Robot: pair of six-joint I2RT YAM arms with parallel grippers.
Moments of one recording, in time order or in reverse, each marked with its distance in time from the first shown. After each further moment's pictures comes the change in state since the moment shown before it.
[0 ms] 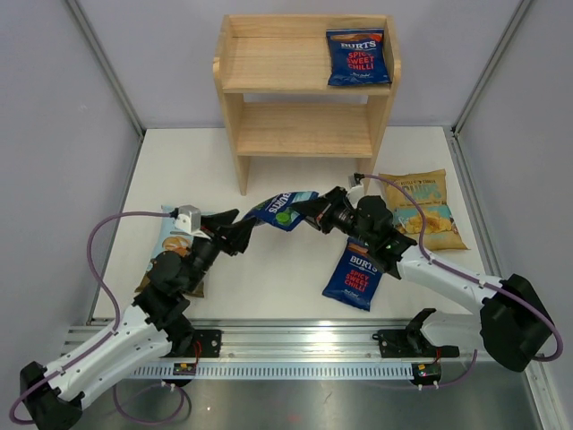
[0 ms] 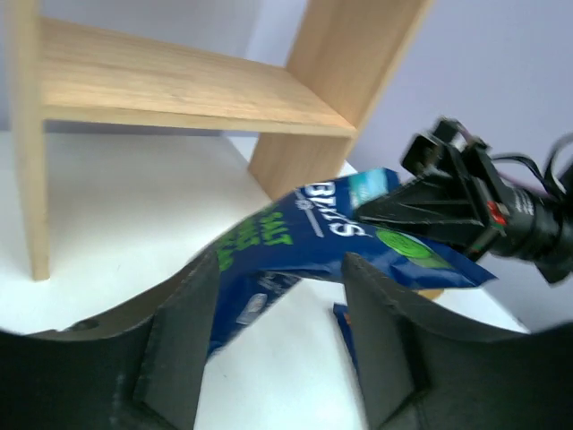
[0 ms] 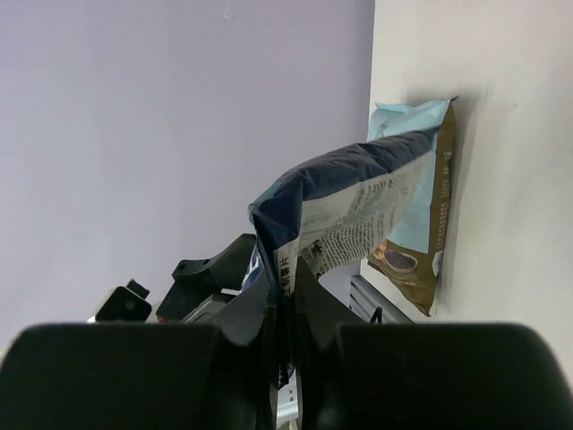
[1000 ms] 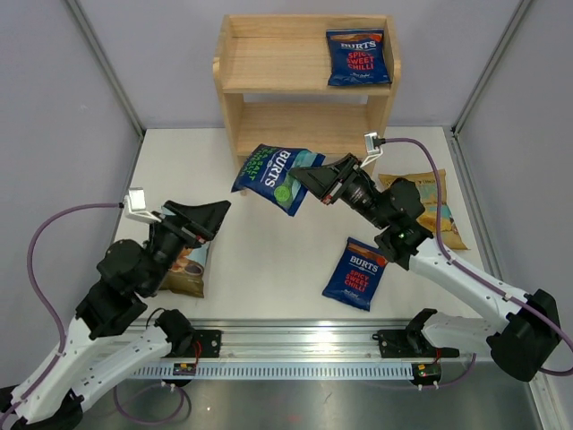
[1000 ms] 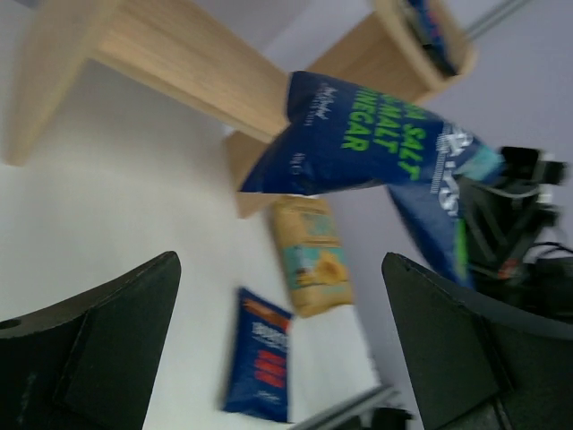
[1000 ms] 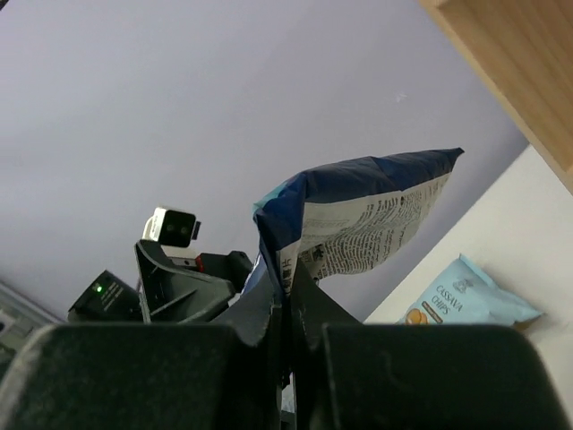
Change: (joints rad) left arm 0.001 -0.029 0.539 -0.794 -0.177 -0.482; right arm 0.000 -0.072 0.220 0.171 -0.072 -0.451
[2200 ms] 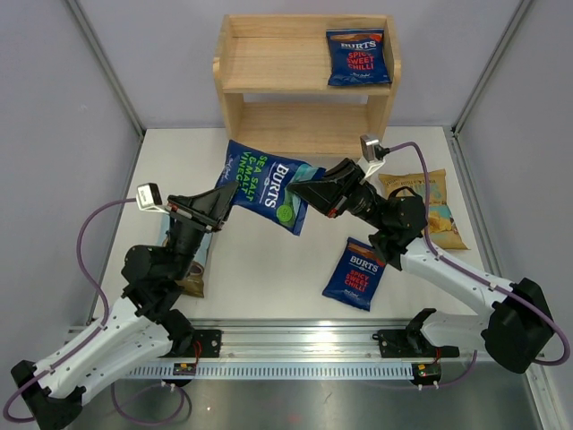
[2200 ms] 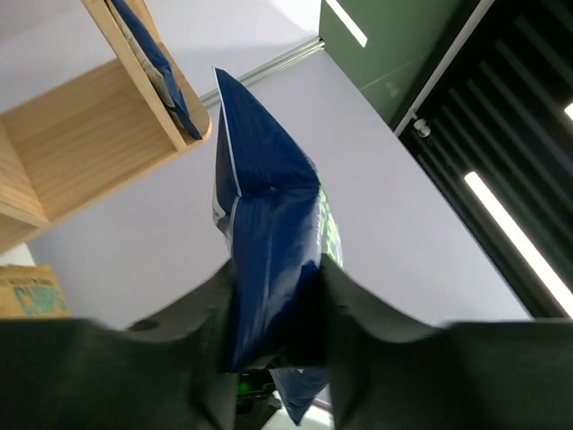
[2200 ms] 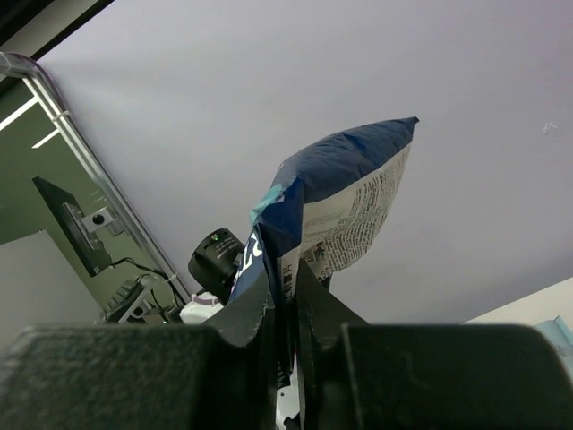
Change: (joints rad) left arm 0.000 0.097 -0.309 0.956 0.160 -0.386; right arm 0.000 0.061 -0.070 0.472 -0.264 0.031
